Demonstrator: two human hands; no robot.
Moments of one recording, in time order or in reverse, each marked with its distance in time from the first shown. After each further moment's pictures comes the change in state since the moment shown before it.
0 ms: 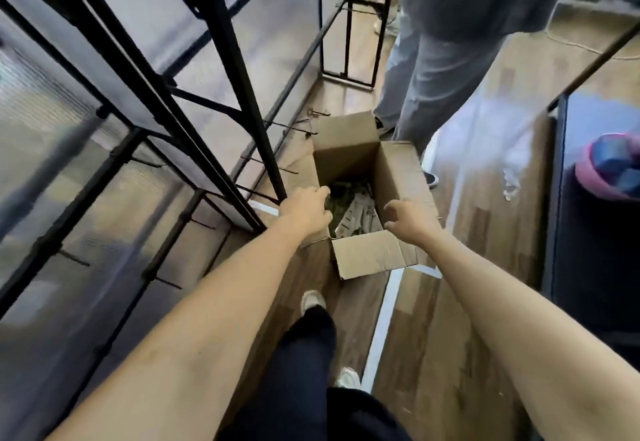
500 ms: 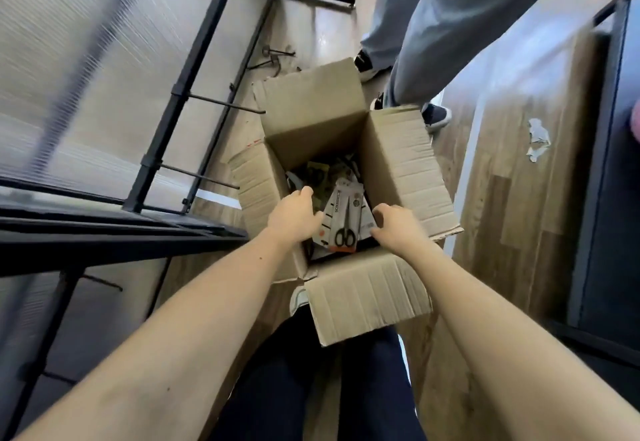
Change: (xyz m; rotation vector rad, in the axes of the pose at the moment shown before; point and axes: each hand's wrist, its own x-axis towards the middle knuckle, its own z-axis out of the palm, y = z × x) left_hand 0.266 -0.016 0.129 -0.215 -0.268 -0.106; right_hand 0.240 0.081 0.090 0.170 -0.241 0.207
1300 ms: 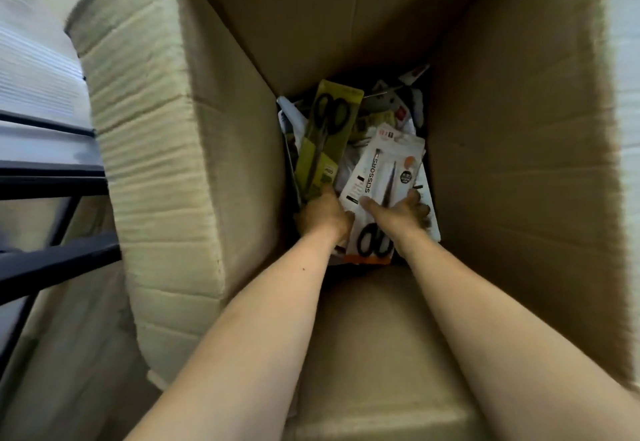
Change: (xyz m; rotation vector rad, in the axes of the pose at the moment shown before) left_hand 0.239 -0.057 0.246 -0.441 -0.158 -0.487; right_hand 0.292 0.070 0.200 0.584 -0.101 0.454
